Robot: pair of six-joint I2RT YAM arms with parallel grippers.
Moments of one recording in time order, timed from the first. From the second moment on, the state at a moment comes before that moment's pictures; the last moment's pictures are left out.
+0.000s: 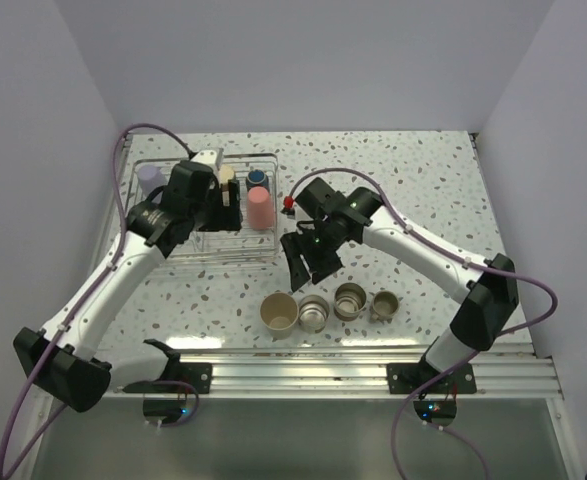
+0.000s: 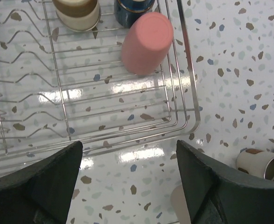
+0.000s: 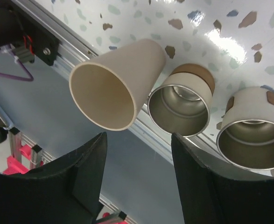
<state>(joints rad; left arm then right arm) -0.46 1.24 1.27 -0.76 -0.16 -0.36 0.82 1.63 1.55 -1.11 -0.33 0.41</state>
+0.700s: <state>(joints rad) -0.46 1.07 1.21 -0.86 -0.14 -0.45 0.98 1.69 1.44 -1.00 -0.24 0.47</state>
